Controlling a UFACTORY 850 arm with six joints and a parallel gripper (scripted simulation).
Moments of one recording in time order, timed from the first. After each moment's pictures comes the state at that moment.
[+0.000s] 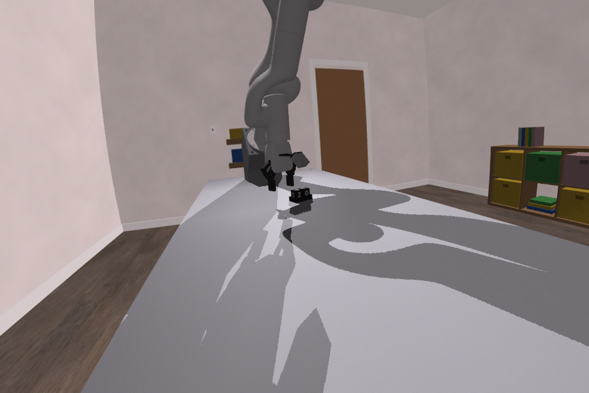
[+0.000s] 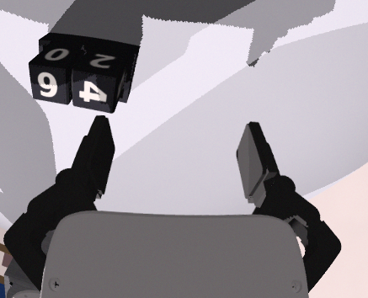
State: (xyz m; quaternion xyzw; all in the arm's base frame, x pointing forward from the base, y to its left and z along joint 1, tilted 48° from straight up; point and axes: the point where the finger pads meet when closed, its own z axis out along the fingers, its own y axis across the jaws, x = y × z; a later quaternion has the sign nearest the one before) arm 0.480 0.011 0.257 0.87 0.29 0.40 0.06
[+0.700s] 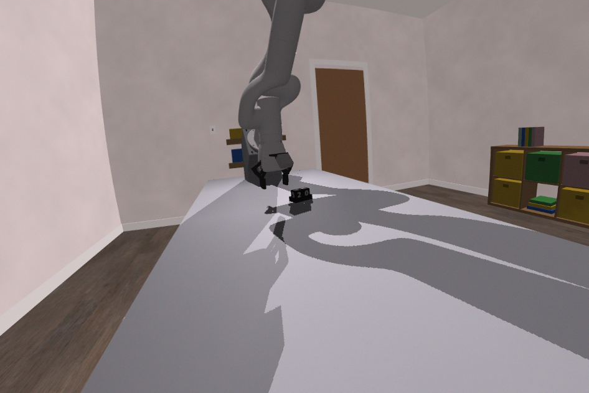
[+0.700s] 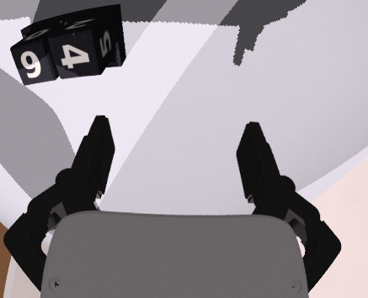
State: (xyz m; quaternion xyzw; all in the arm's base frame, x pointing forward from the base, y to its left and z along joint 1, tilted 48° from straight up) arm 0.454 -0.006 0.225 0.90 0.16 0.40 0.00
